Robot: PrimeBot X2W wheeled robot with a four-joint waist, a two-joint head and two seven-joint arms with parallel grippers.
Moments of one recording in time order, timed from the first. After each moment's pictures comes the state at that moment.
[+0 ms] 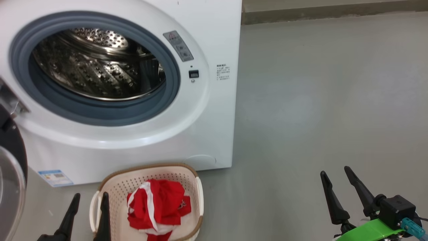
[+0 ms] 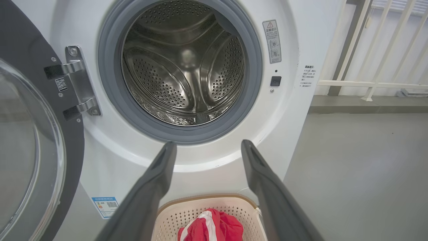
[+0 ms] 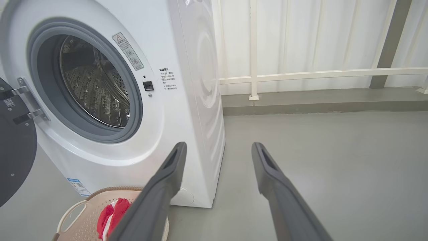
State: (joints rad) left arm 0.04 0.04 0.13 0.17 -0.14 -0.13 -0.26; right arm 0.04 -0.12 0.06 0.18 0.35 0.12 -0.26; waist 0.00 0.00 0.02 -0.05
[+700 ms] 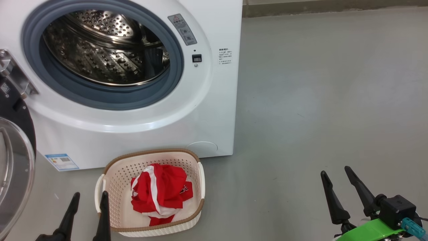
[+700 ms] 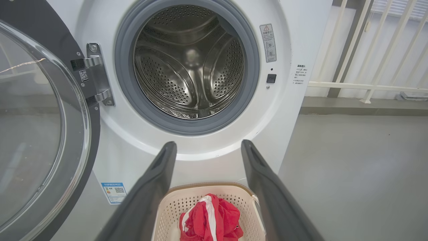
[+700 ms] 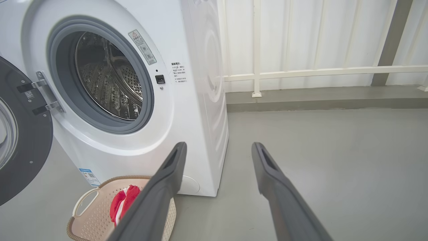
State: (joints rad) left arm 0.04 0.04 0.13 0.16 -0.16 -0.13 -0.26; right arm 0.04 -0.12 0.06 0.18 0.35 0.12 -0.26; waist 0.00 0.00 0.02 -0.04
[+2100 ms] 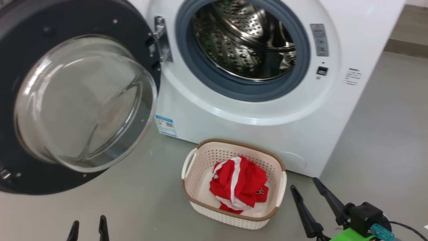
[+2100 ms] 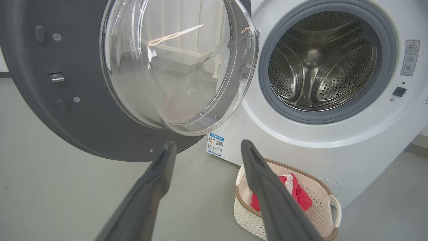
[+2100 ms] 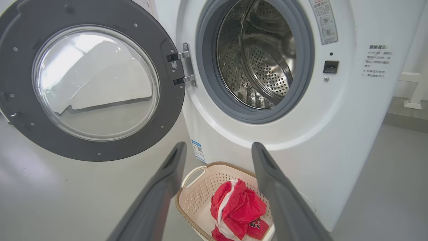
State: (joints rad) left arm 0.15 0.04 0.08 0.15 -0.27 -0.02 -0.26; right arm 0.04 -0.13 0.20 0.21 0.37 0.12 -0.26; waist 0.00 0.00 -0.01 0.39
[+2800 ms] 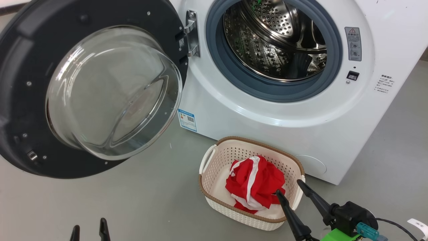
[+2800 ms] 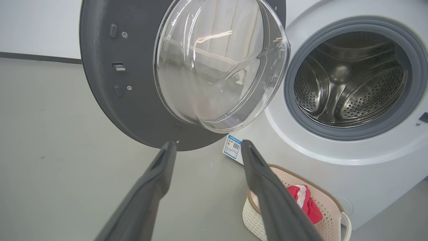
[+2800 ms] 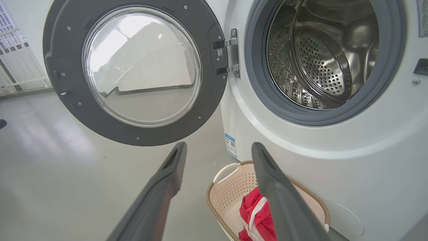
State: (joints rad) left arm 0.21 0.05 0.03 0.06 -0.35 0.09 -0.26; right arm -0.01 -0.15 0.32 0.24 0.38 0.12 -0.26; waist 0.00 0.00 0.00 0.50
